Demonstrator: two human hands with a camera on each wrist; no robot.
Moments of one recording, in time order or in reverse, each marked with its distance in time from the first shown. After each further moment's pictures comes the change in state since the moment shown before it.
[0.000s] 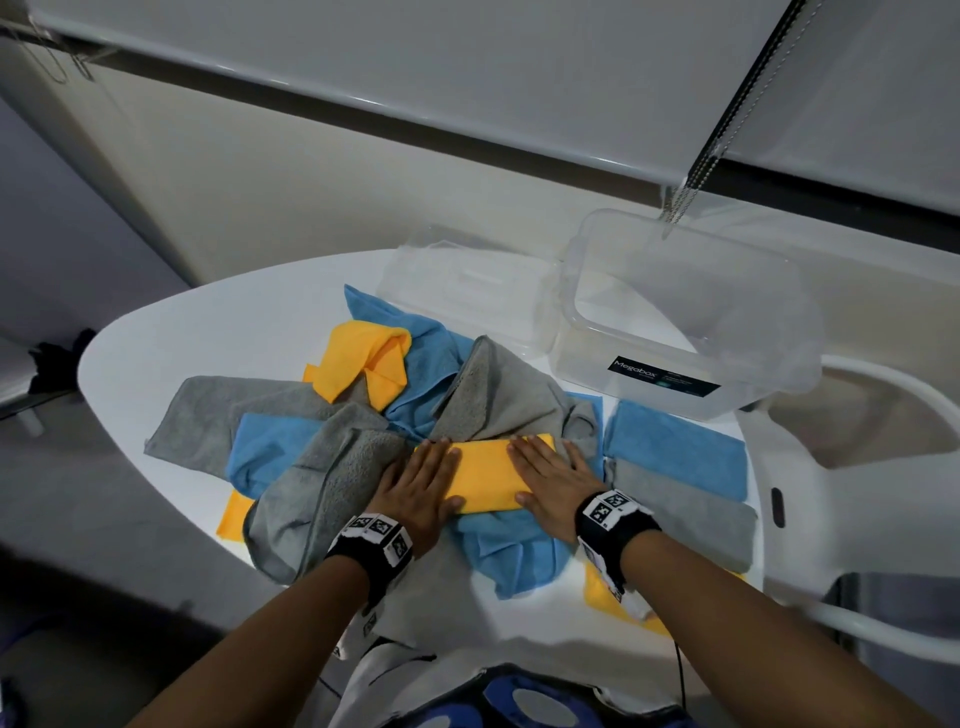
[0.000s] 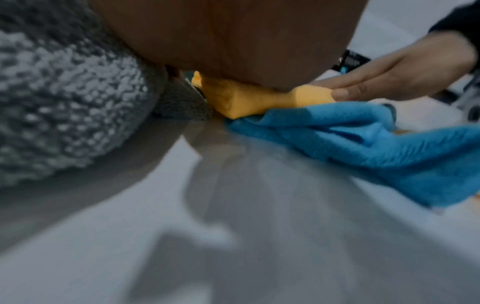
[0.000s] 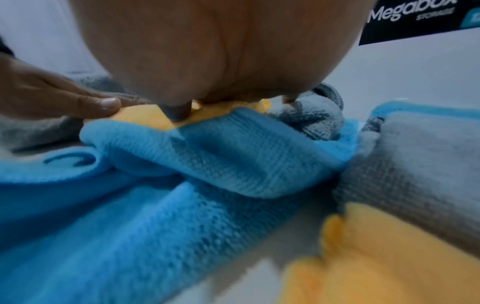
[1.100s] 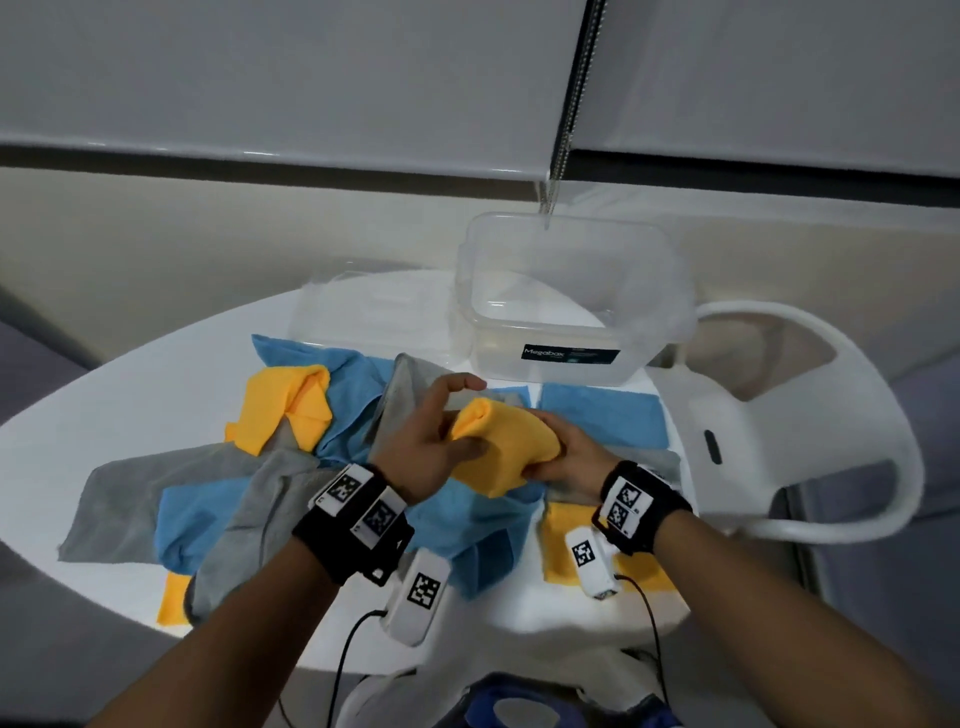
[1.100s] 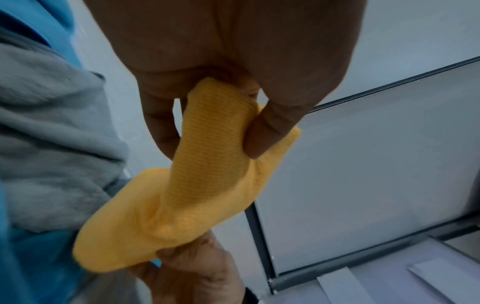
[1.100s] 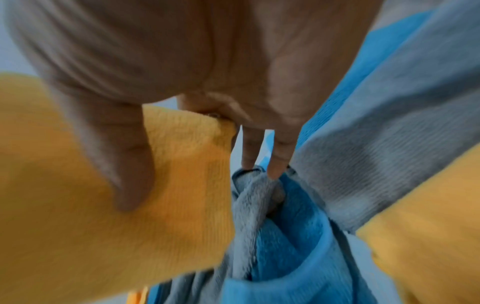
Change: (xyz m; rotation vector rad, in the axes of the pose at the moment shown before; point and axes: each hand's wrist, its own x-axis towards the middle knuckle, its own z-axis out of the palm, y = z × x) left_hand 0.016 0.105 -0.146 -1.169 0.037 0.239; right_hand -0.075 0.043 -0.036 1.395 0.331 0.240
